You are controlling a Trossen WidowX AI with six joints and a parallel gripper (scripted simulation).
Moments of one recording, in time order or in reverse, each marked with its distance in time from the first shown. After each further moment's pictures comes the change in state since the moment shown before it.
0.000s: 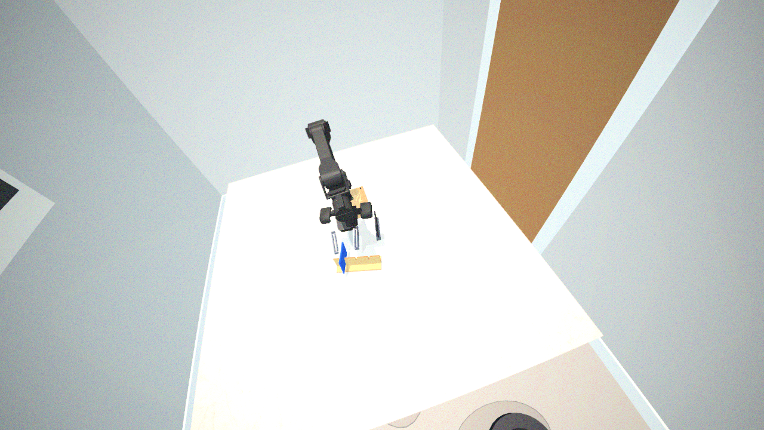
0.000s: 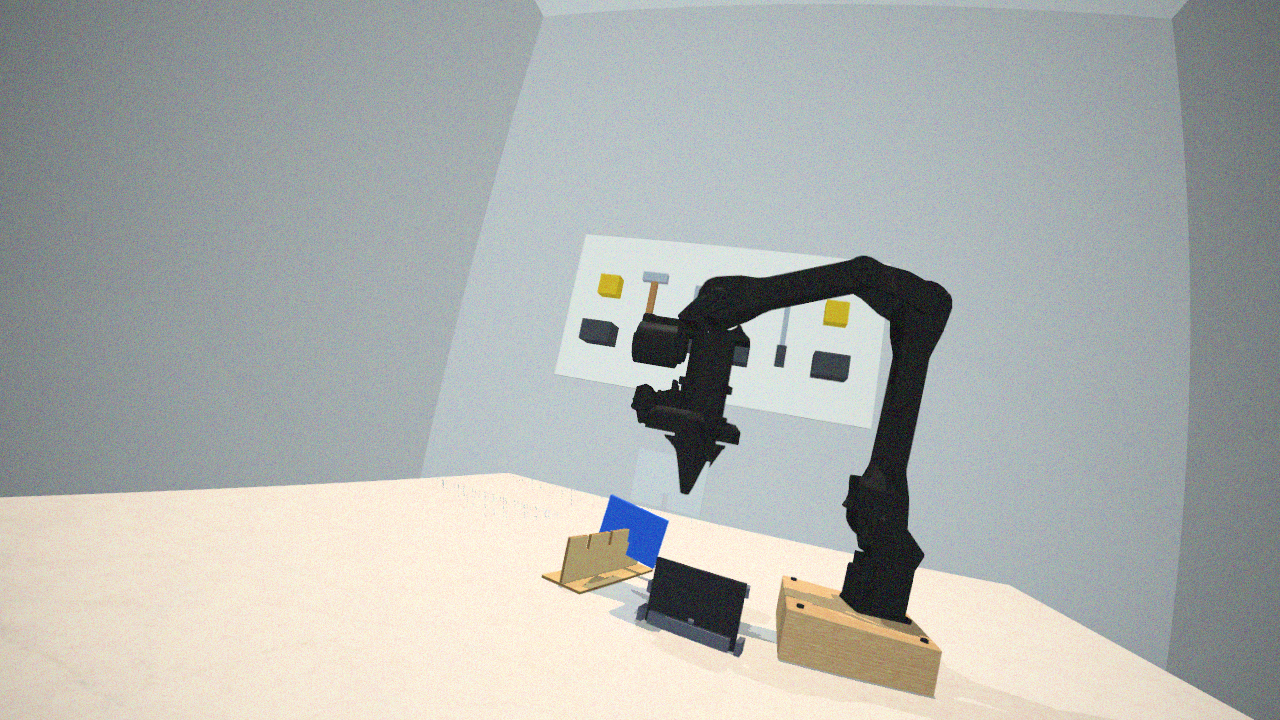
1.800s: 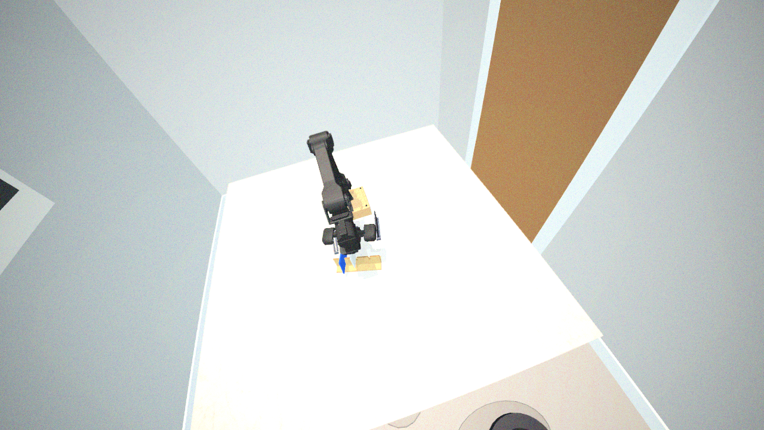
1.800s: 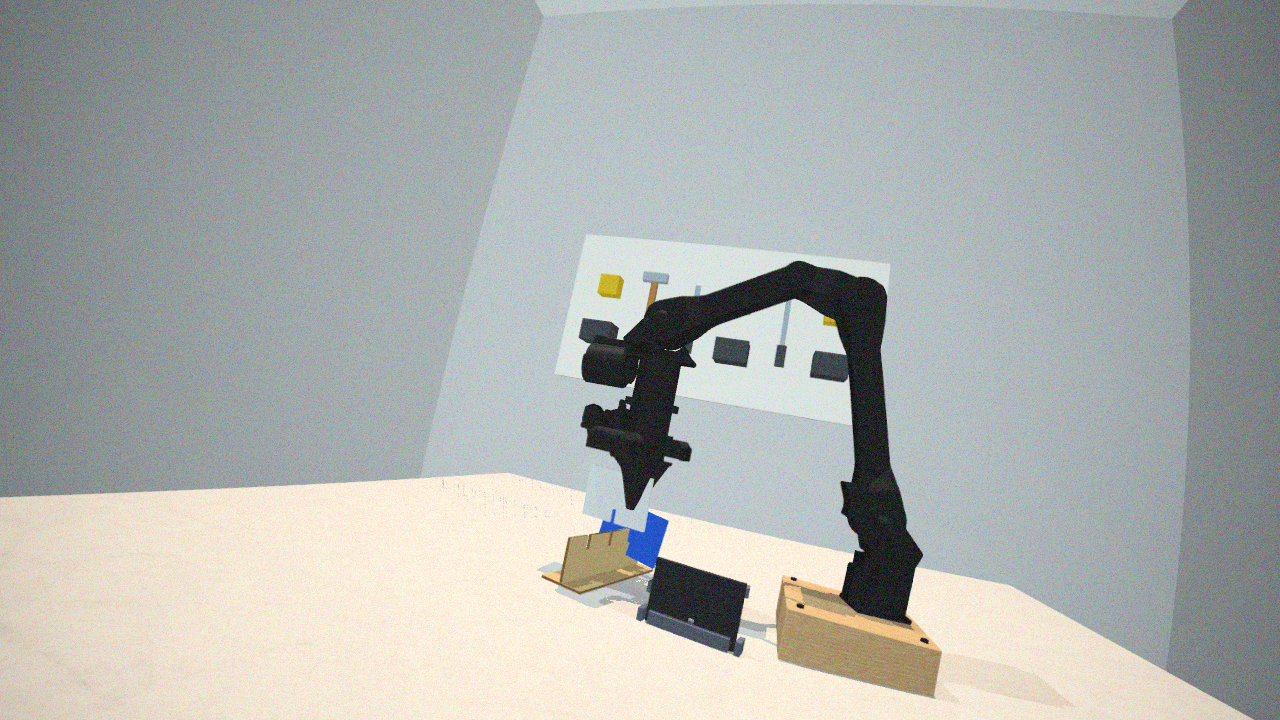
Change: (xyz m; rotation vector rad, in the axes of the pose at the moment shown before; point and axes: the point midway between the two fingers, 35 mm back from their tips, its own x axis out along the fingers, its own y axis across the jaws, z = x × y) arm 0.036 0.005 0.069 0.042 -0.005 0.002
